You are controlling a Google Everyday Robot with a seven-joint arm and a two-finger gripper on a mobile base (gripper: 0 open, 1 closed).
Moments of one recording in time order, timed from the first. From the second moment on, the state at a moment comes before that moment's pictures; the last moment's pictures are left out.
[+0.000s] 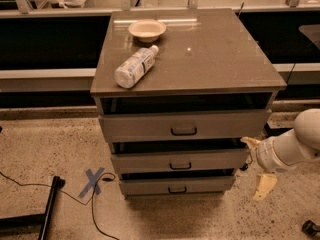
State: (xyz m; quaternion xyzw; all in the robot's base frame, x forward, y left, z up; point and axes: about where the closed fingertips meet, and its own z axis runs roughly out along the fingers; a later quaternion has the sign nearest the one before) arm 0.471 -0.273 0.623 -0.67 0.71 0.07 0.20
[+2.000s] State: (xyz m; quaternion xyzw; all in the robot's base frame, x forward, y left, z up) arm 0.542 -0.226 0.462 -0.71 0.67 0.09 0.18
